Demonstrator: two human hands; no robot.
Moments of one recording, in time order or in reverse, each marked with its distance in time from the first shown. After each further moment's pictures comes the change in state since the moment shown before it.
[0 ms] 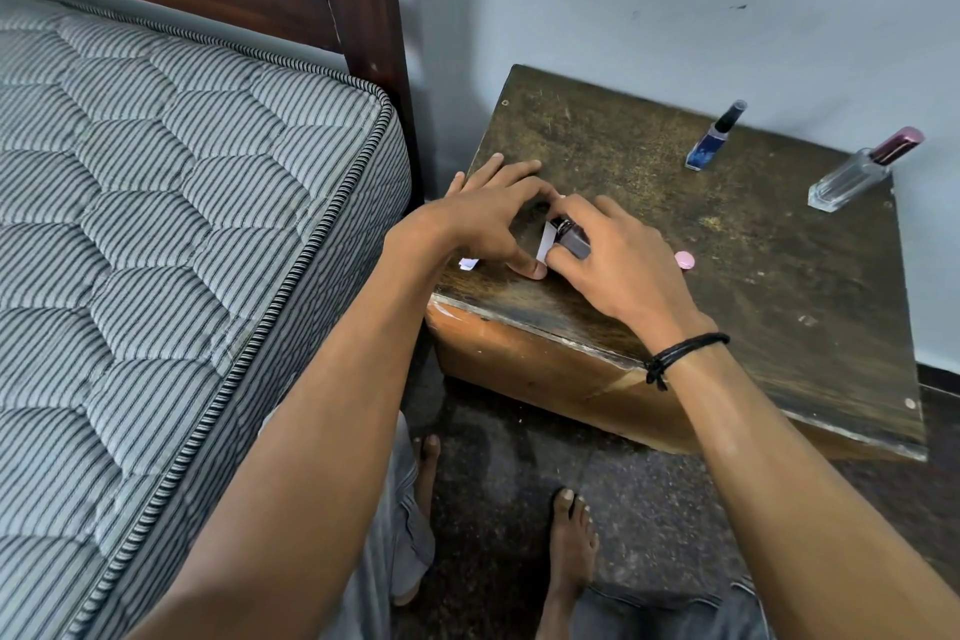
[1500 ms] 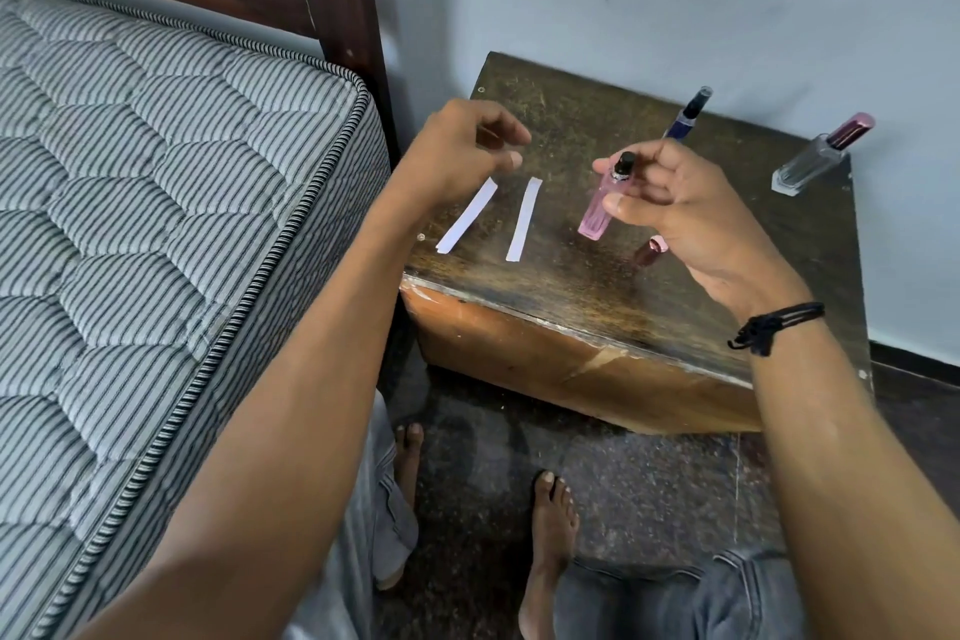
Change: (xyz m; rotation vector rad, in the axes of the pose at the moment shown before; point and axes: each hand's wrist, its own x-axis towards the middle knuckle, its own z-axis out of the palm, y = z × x) left_hand -0.009 0.017 -0.021 -0.523 0.500 0.016; right_hand -0.013 0.036 -0.073 0.922 -0.076 0.283
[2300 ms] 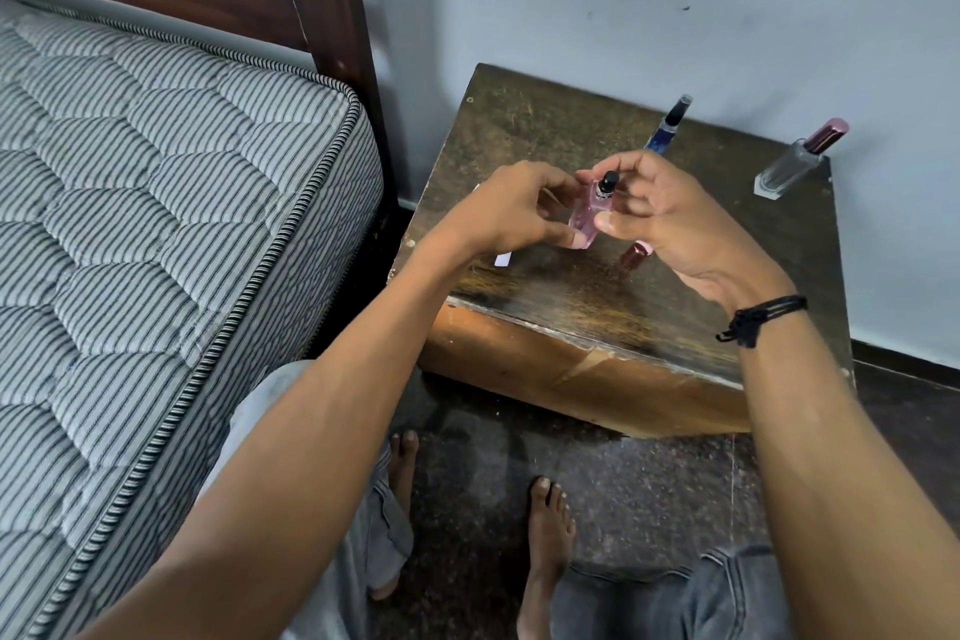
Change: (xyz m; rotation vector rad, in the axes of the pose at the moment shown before) left_hand -0.007 0.012 0.056 0.079 -0.291 0.108; right_hand 0.000 0.002 -0.007 -0.007 -0.104 0.039
